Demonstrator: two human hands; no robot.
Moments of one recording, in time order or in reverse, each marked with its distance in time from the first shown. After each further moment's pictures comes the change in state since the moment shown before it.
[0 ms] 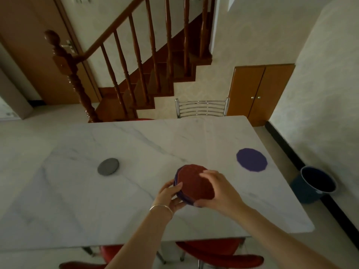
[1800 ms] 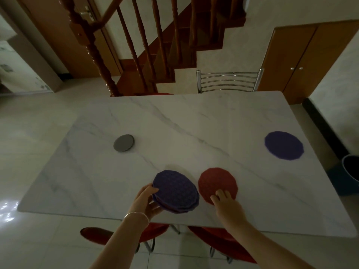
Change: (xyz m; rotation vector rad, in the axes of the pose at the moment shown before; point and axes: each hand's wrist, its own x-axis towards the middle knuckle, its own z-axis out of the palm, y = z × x) left_hand -0.008 -0.012 -0.113 -0.066 0.297 0.019; right_hand -0.010 0.070 0.132 -0.560 -0.255 -0.016
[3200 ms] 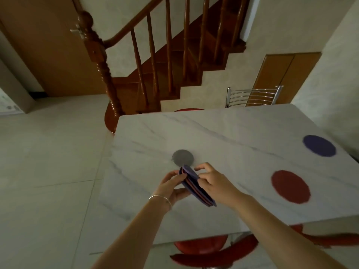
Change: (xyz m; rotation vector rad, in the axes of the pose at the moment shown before) left_hand 0.063 0.235 -0.207 0.104 -0.501 -0.018; right_hand 0.136 -0.378 -0.157 0.568 0.100 0.028
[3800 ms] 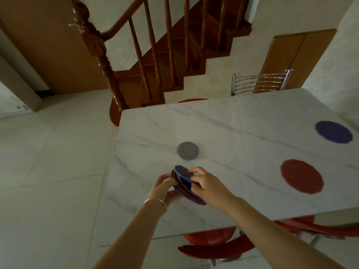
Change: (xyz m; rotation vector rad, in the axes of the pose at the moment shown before) left_hand -0.002 -0.010 -0.040 0.085 0.128 0.017; right_hand 0.004 -0.006 0.040 0.041 -0.019 -0.080
